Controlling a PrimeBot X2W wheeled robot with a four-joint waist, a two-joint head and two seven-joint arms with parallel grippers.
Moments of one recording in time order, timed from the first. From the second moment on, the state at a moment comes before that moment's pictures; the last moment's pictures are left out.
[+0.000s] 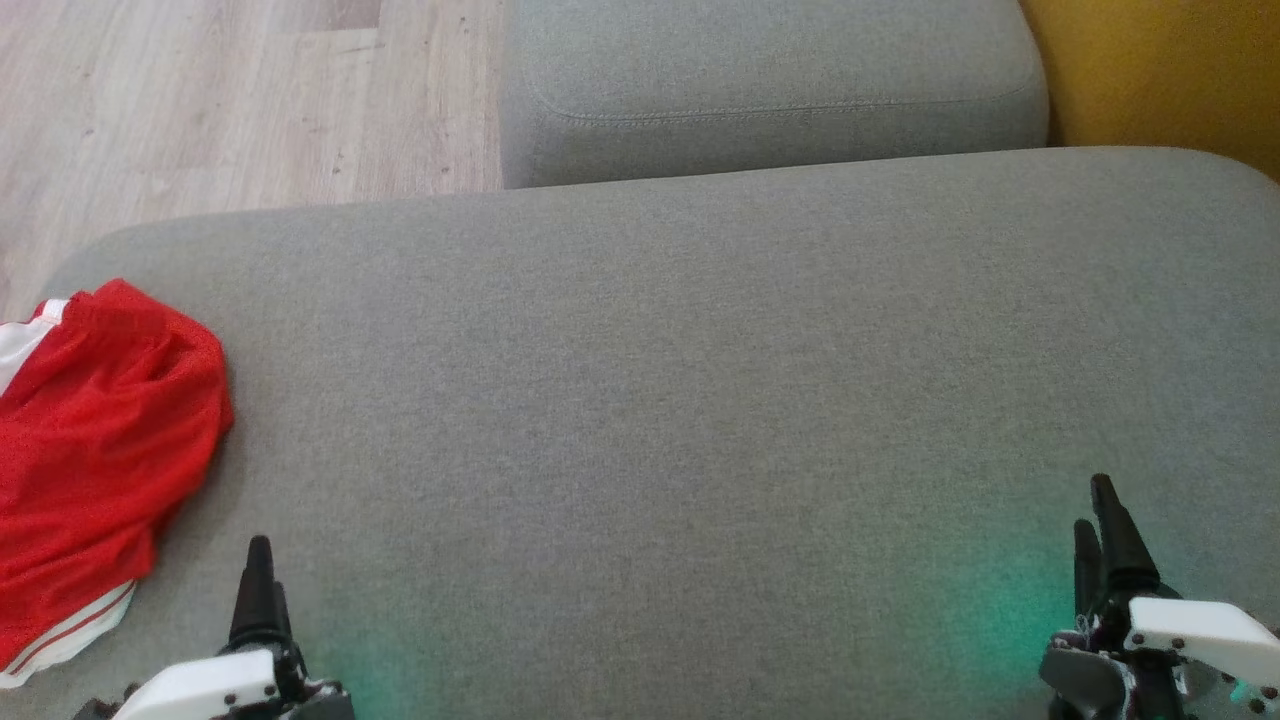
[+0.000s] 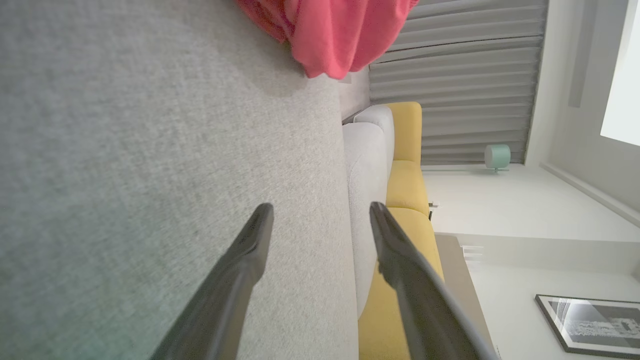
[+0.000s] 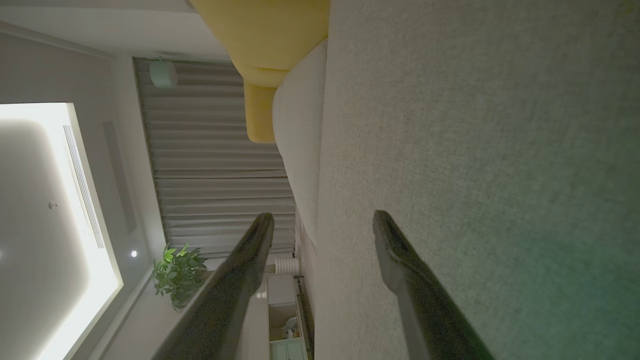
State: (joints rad) left arm 0.01 0.04 0.05 0.33 -1.55 -0.12 0.08; right arm 0.01 -0.03 -0.09 0.35 1.54 0.12 0.07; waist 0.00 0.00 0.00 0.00
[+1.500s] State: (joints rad) left arm 0.01 0.04 -0.07 0.20 -0.96 -0.03 -0.05; right arm 0.01 -0.04 0.03 0.25 0.90 0.12 -0.05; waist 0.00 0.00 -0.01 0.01
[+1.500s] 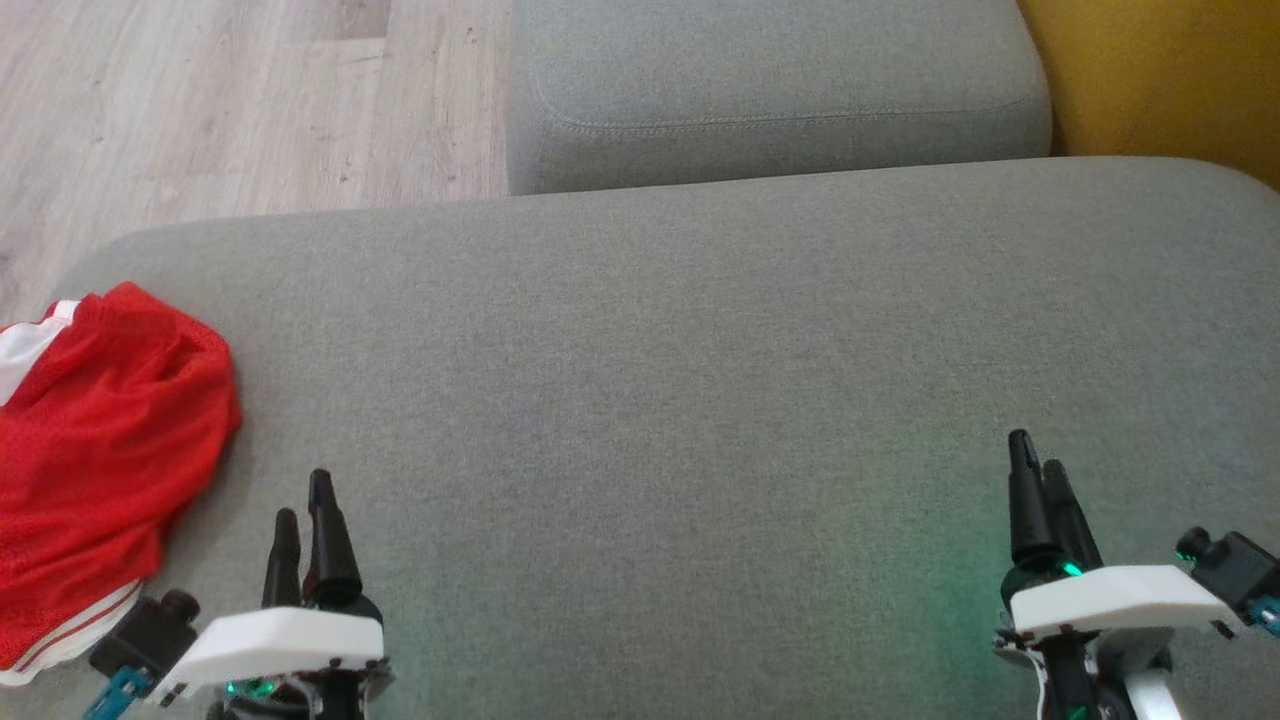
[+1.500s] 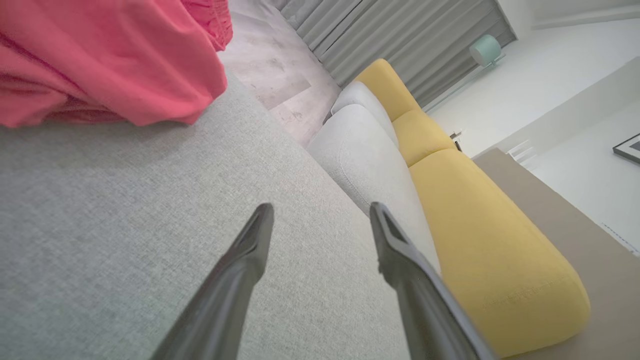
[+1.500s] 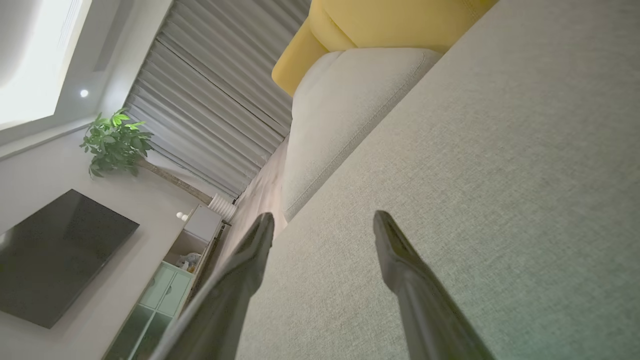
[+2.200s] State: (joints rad) left arm 0.01 0.04 -0.15 0.19 -0.63 -0.02 -0.12; right arm 0.01 -0.04 0.09 0.25 0.59 0.12 -0.12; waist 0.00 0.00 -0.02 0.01
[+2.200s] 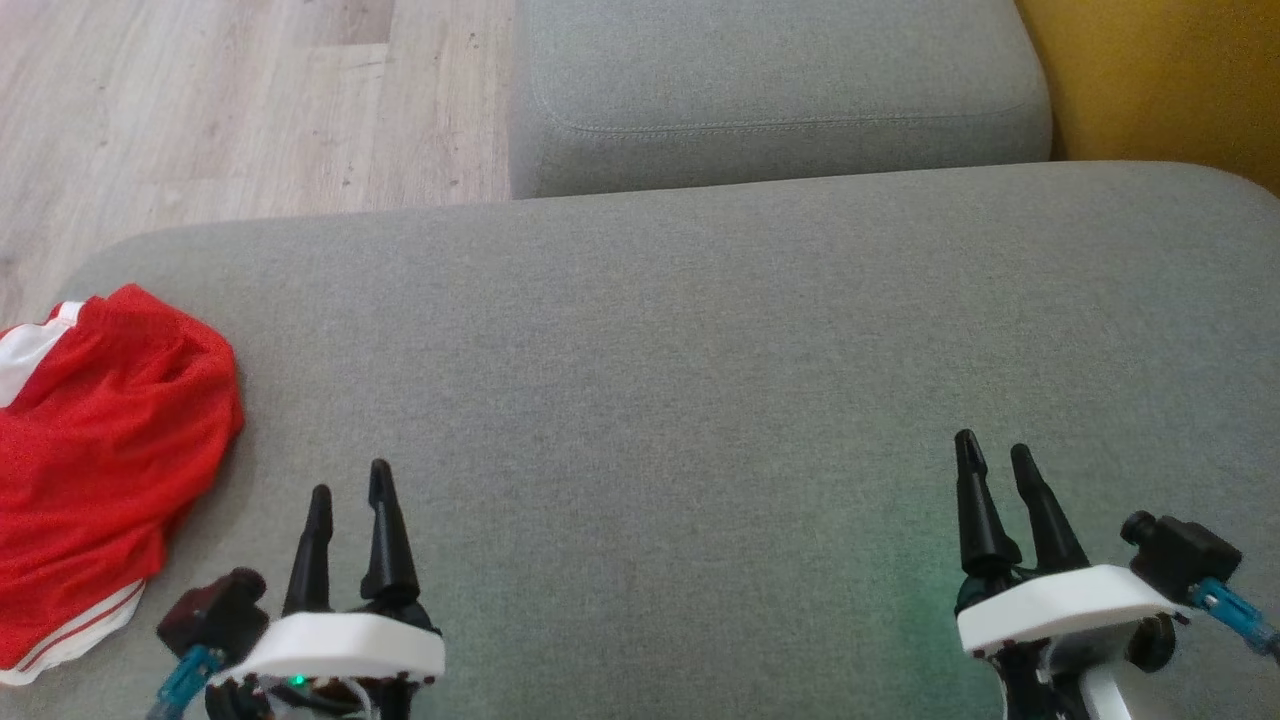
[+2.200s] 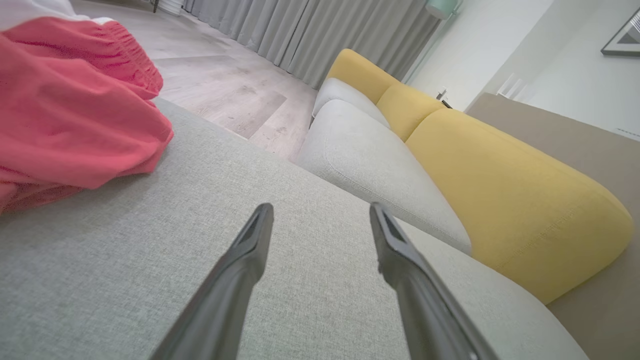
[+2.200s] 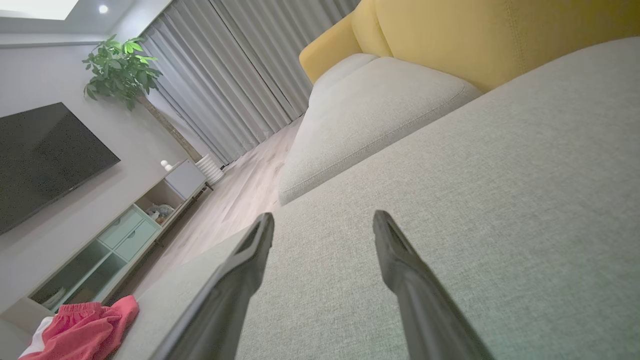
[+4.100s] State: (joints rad) left arm 0.01 0.04 -0.21 0.28 -0.12 0.05 -0.25; right arm 0.01 -0.04 0.09 0.30 -0.04 0.12 -0.25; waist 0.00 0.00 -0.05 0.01
